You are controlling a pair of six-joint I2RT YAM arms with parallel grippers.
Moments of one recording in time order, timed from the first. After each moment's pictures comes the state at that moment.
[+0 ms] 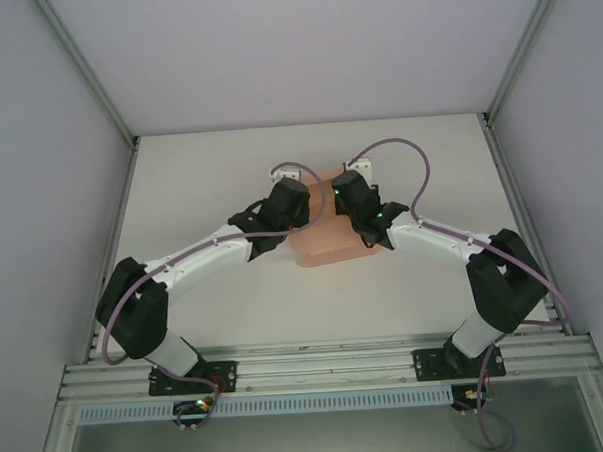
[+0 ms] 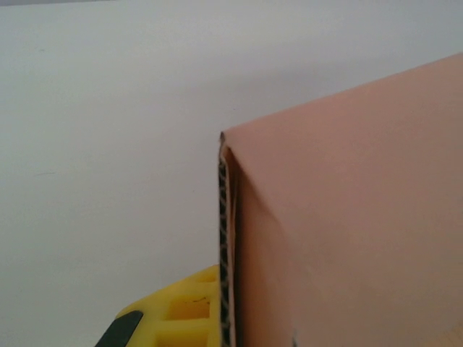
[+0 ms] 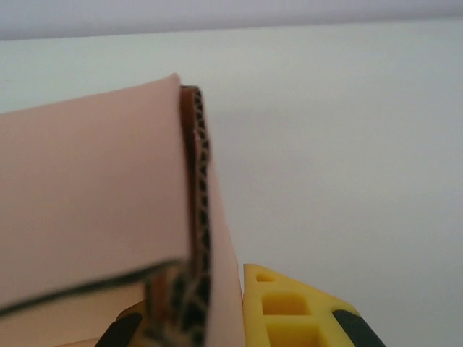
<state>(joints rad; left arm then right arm) -0.84 1.57 1.12 -0.25 -0.40 -0.50 0.60 1.60 1.05 -0.10 0.58 0.38</state>
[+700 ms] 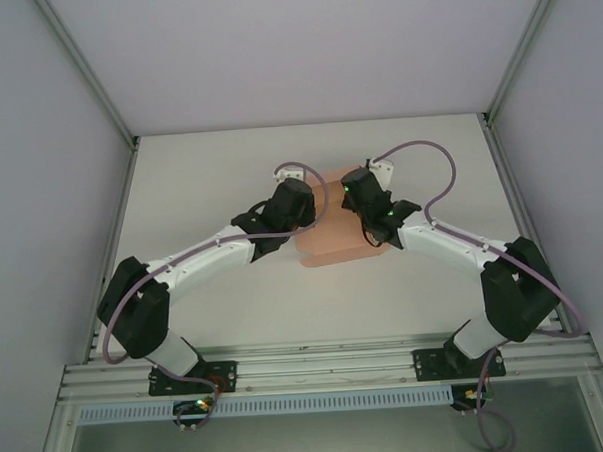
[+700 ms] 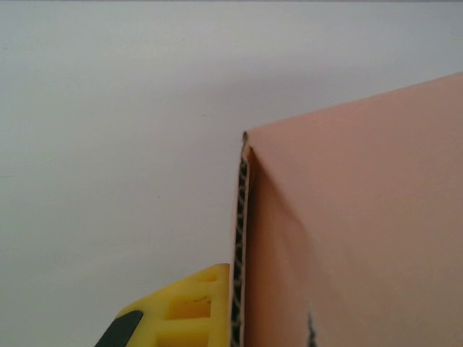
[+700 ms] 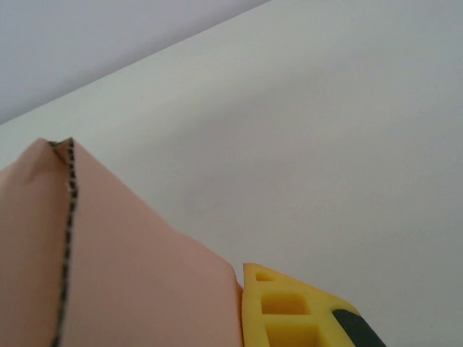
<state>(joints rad) -0.86 1.58 1.13 -0.21 -0.37 -0.53 0.56 1.52 1.04 -0.20 0.52 0.76</state>
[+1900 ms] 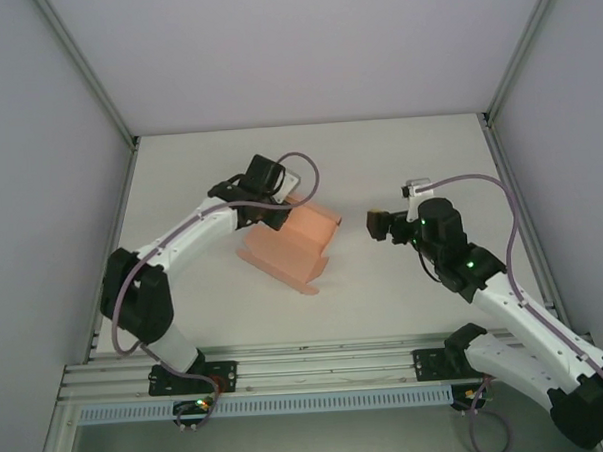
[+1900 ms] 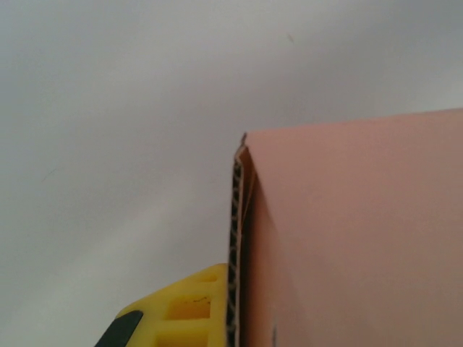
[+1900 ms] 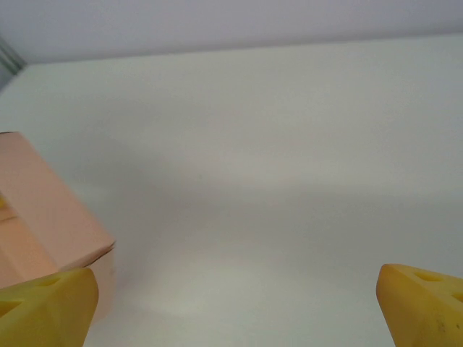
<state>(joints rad) -0.65 1.68 1.35 -0.71 -0.02 0.14 0.44 0.85 0.70 -0.33 0.18 0.30</state>
